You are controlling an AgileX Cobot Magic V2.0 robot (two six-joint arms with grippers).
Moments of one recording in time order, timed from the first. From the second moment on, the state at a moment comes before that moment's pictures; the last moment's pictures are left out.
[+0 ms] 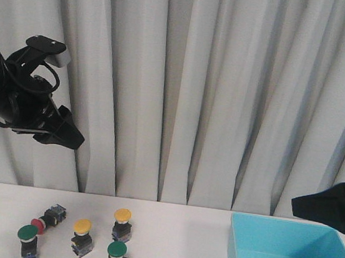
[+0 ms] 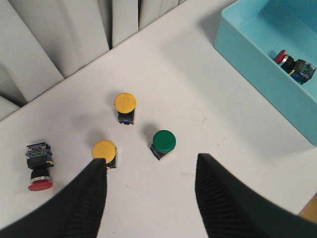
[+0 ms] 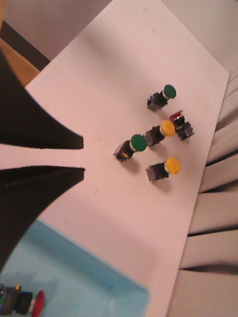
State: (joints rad) left arm -0.14 1.73 -1.92 -0.40 1.22 0.55; right arm -0.18 1.29 -1.20 0.91 1.11 -0.87
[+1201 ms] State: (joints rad) left arm -0.14 2.10 -1.92 -0.34 1.08 0.53; right arm -0.18 0.66 -0.80 0.94 1.06 -0.98
